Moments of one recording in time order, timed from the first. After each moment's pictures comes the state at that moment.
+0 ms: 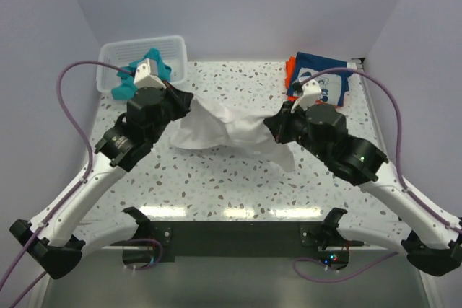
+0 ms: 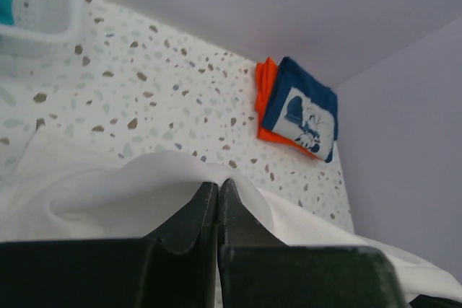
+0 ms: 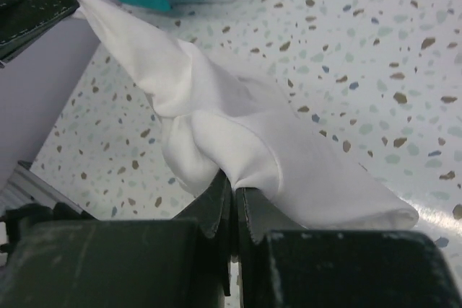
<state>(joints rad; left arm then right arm) -0.62 1.03 1.13 -0.41 -0.37 -0.78 0.86 0.97 1.17 -0.56 0.27 0.47</state>
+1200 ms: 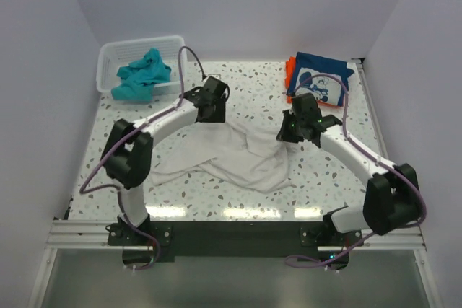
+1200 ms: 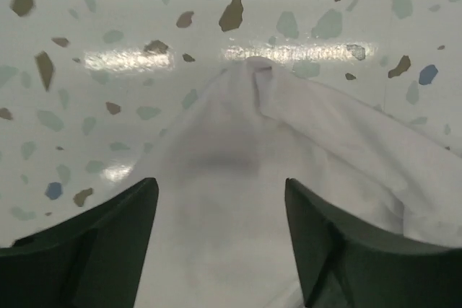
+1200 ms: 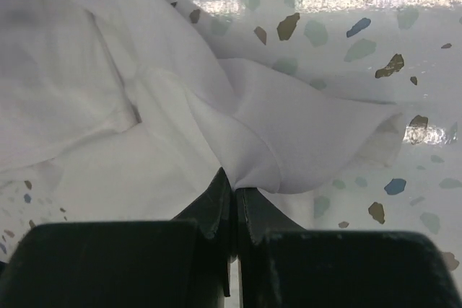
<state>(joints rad) -0.58 1.79 1.38 -0.51 -0.31 -0.48 0.41 1.34 0.98 -0.51 -0.03 0.50</state>
